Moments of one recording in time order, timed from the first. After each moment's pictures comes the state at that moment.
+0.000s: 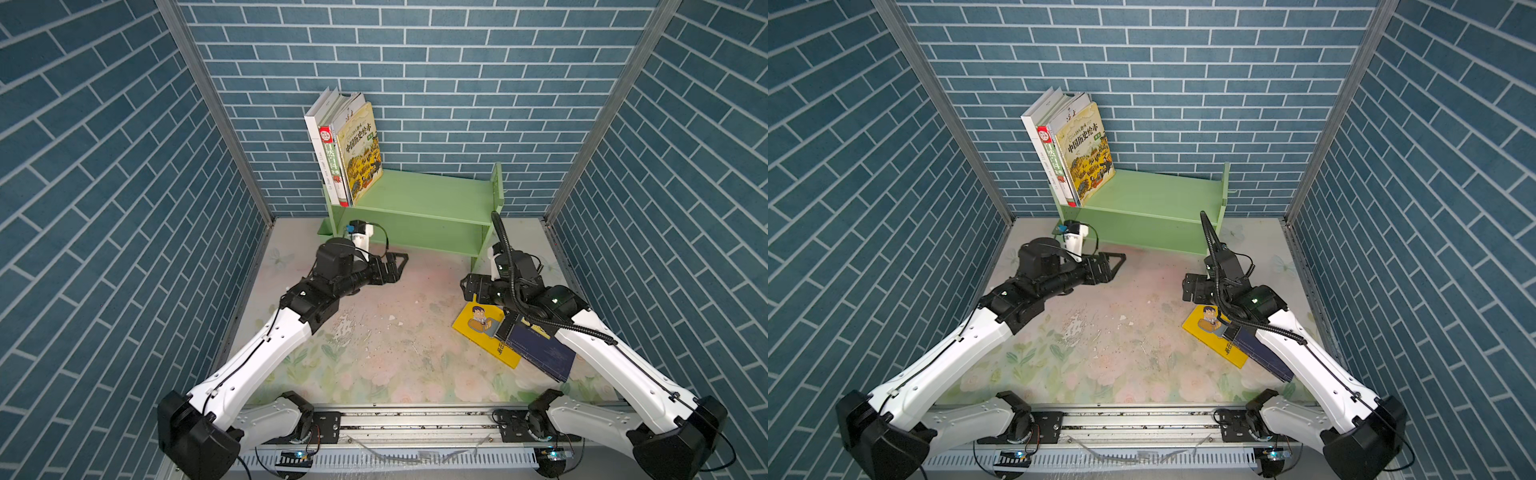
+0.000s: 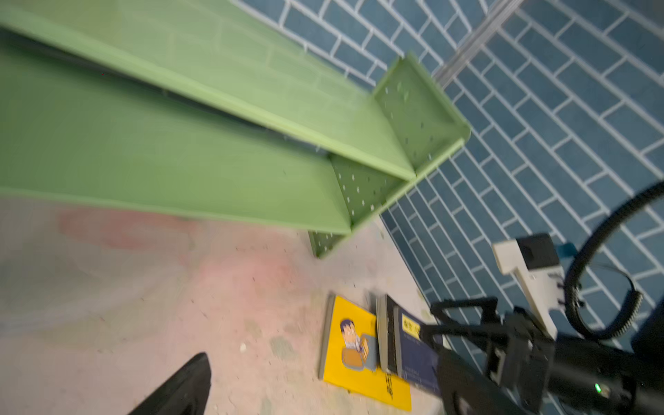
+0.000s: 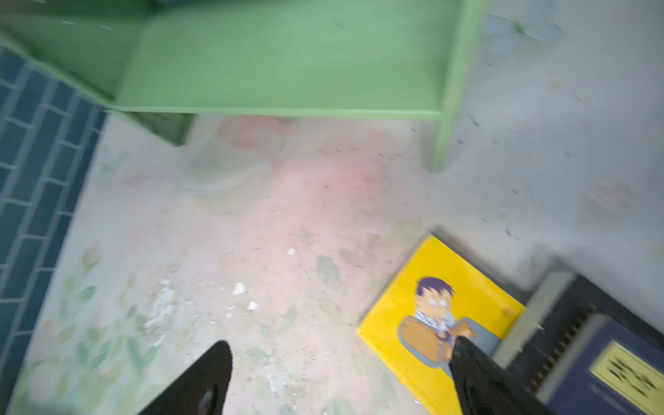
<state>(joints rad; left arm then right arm) -0.62 1.16 1.03 -0.25 0.20 -0.60 0.58 1.09 1.02 -0.75 0.13 0.58</state>
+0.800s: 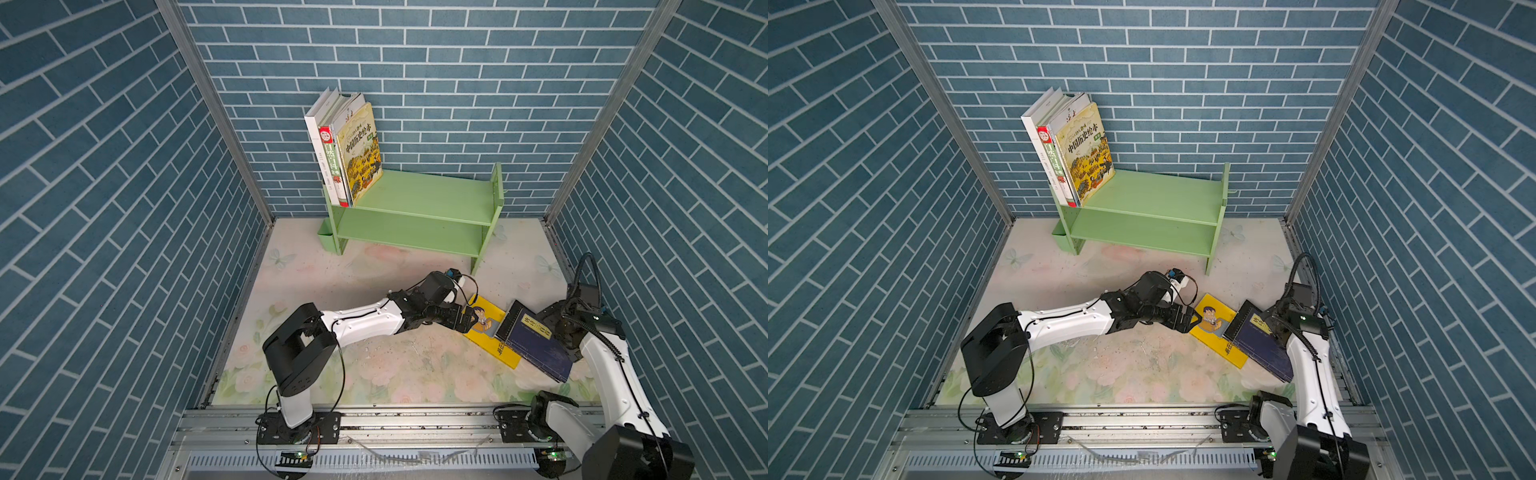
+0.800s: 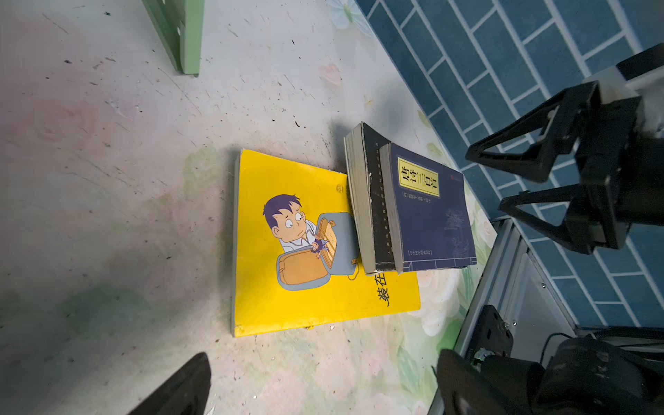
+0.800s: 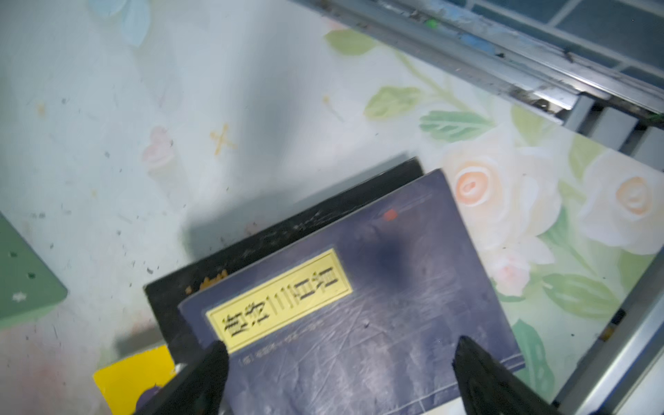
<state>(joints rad) -0.98 1.81 1.23 -0.11 0.22 -0.51 -0.26 0.97 0.71 -0.86 0.12 0.79</state>
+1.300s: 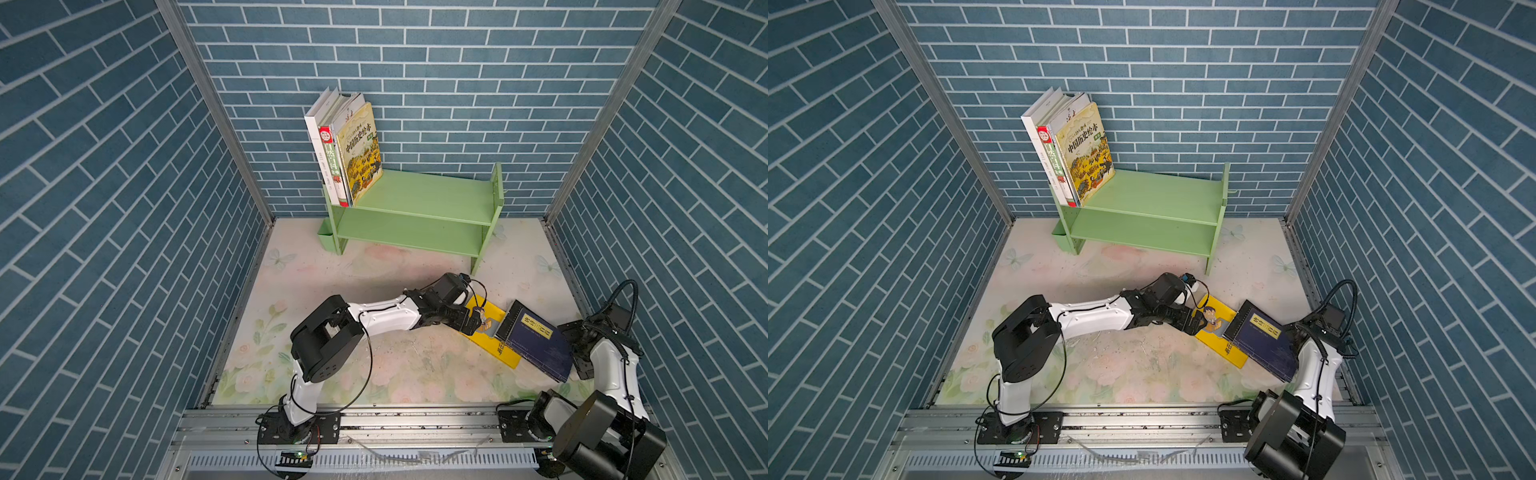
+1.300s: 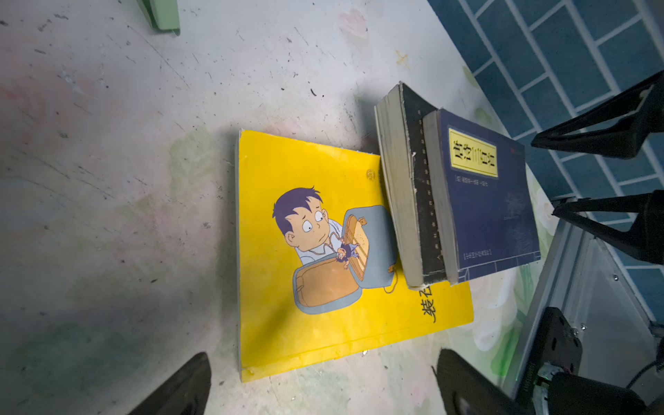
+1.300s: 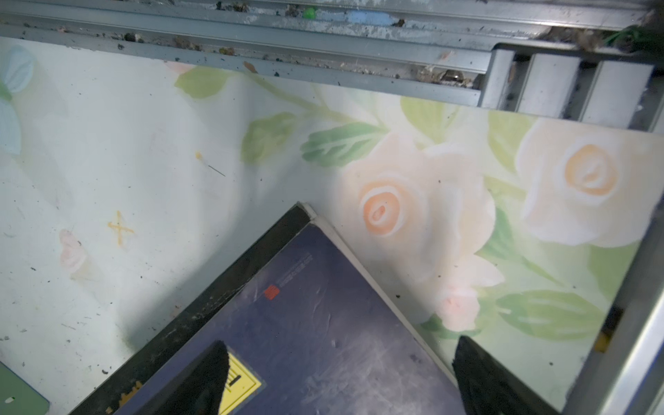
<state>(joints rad) -0.99 1.97 1.34 -0.17 0.20 -0.45 -0.59 1.02 0.58 -0.72 -0.03 0.73</state>
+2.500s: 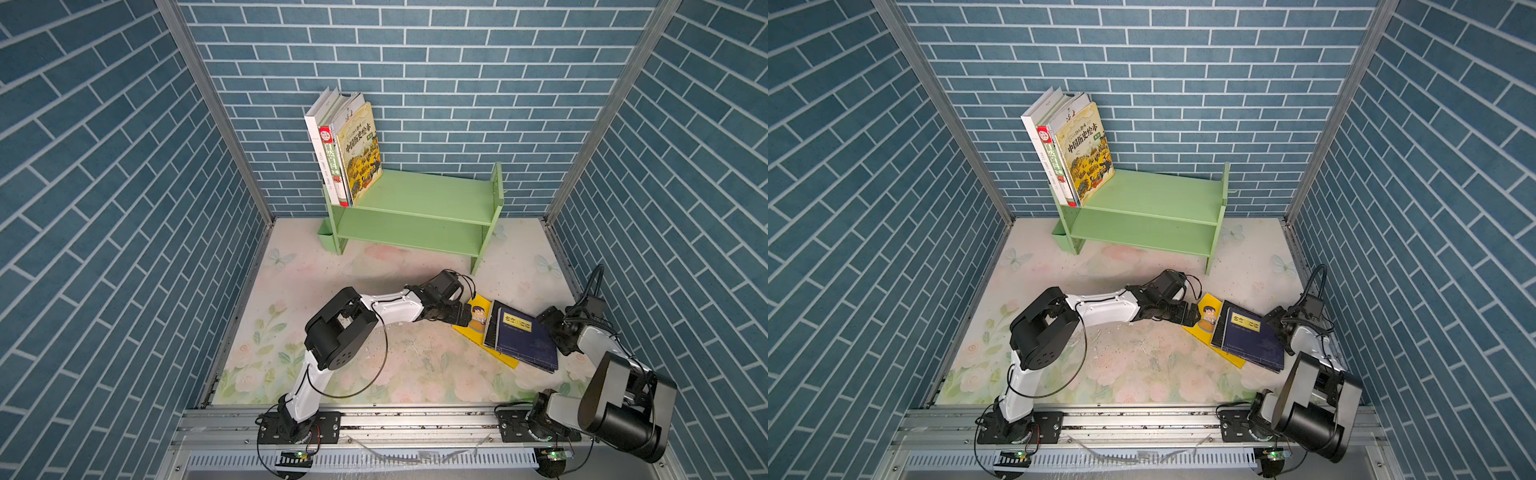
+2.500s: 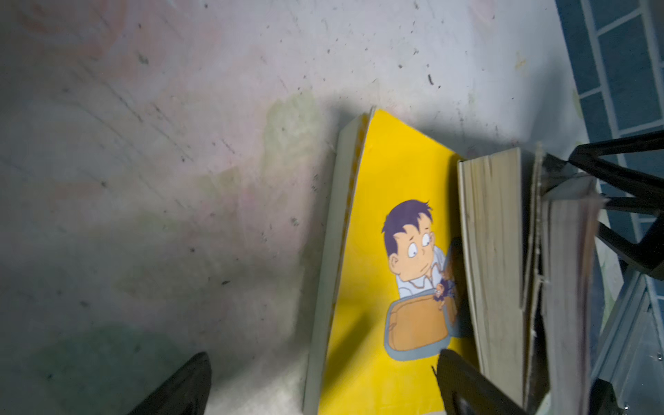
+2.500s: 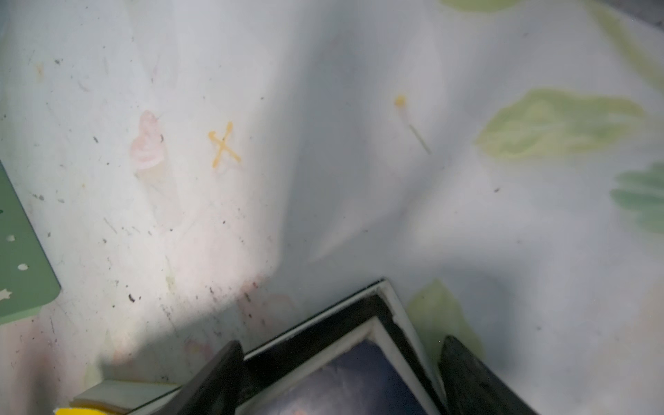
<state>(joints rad) -0.92 2.08 1.39 -0.20 0.18 -0.59 -0.39 1.24 0.50 -0.32 -0.20 0.55</state>
